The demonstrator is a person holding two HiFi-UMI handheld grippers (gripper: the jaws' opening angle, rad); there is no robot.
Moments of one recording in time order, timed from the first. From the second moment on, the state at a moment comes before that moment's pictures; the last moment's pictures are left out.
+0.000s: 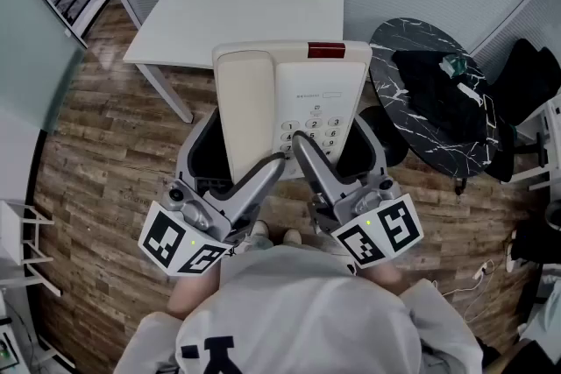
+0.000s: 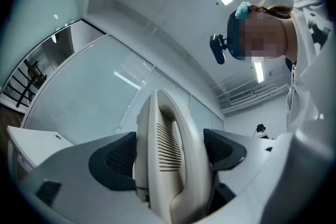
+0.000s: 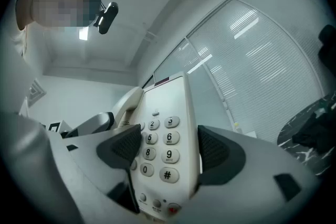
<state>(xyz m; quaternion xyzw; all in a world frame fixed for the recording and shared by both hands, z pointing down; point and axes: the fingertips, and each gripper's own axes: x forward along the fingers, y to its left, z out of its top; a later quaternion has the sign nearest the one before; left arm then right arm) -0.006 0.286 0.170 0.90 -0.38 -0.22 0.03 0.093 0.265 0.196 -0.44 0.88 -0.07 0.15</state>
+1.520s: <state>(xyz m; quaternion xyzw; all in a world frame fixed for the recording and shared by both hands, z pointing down) -0.057 0.269 0.176 0.91 -0.36 -0.22 0.03 0.044 0.250 0.200 -0.46 0.87 -0.08 0.16</state>
